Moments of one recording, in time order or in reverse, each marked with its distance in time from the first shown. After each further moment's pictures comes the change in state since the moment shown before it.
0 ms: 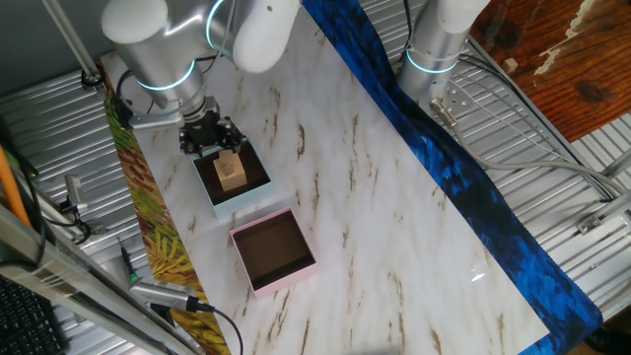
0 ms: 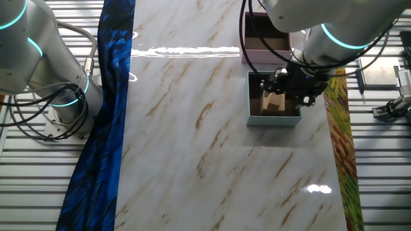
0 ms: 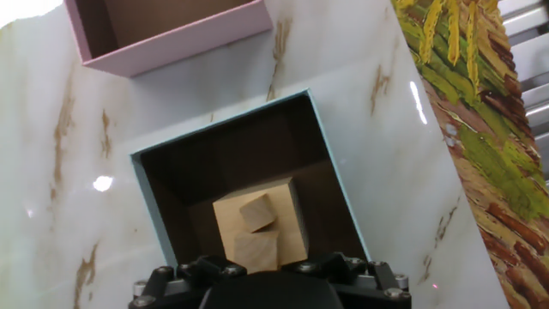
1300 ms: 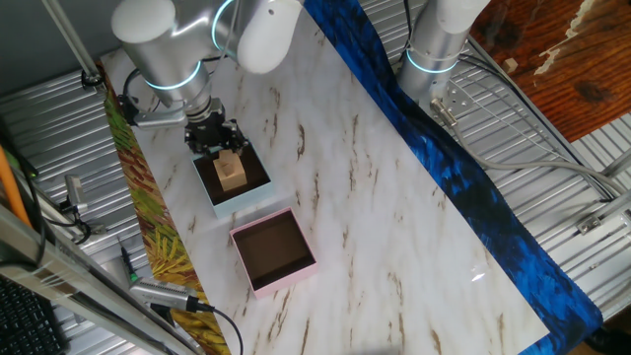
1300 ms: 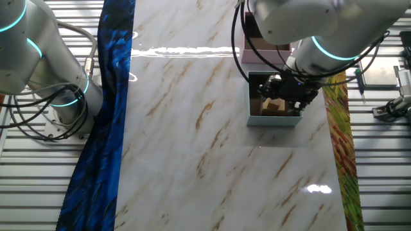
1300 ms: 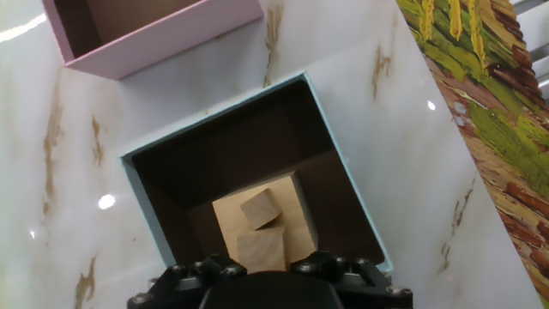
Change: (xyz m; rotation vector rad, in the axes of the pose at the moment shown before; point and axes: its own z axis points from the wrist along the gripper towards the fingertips) arm 0.004 0.003 0.016 0.000 -0.011 0.058
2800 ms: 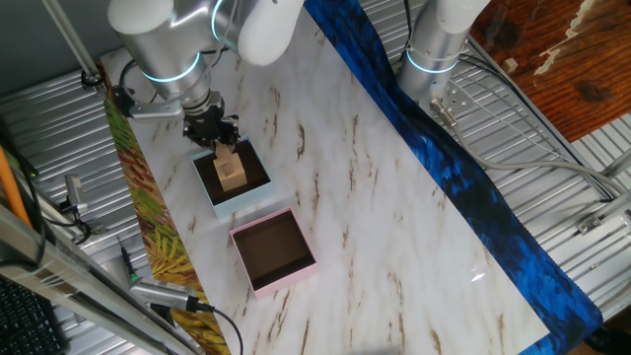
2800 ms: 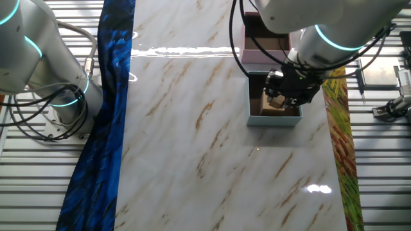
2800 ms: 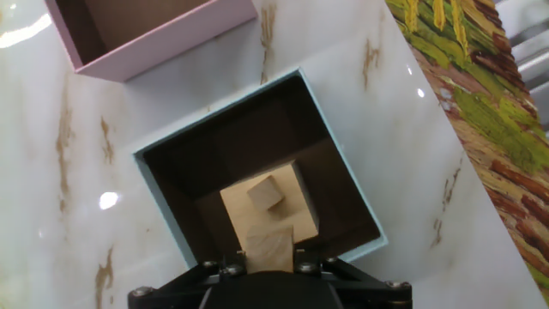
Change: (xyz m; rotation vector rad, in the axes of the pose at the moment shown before) arm 0.009 0.007 -0.033 -0.005 0.015 0.044
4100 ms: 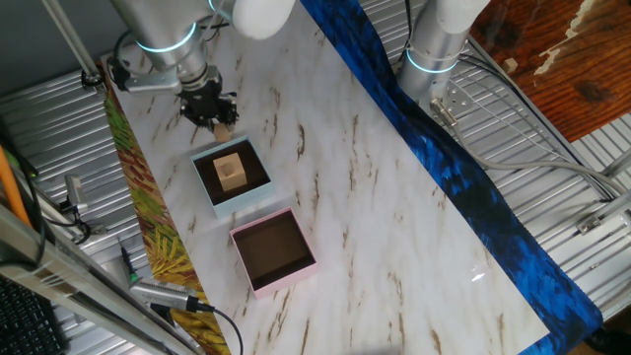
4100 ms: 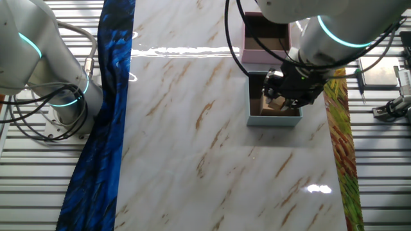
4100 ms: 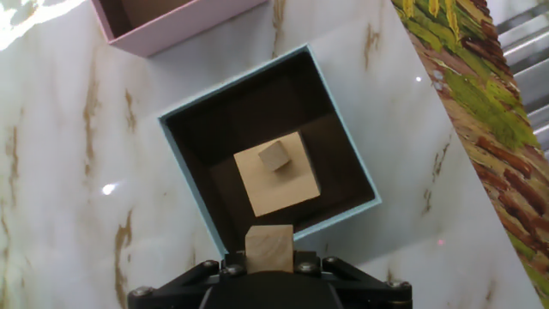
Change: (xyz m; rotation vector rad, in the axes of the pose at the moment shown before) arm 0.024 0.005 -0.029 0.002 -0.004 -0.020
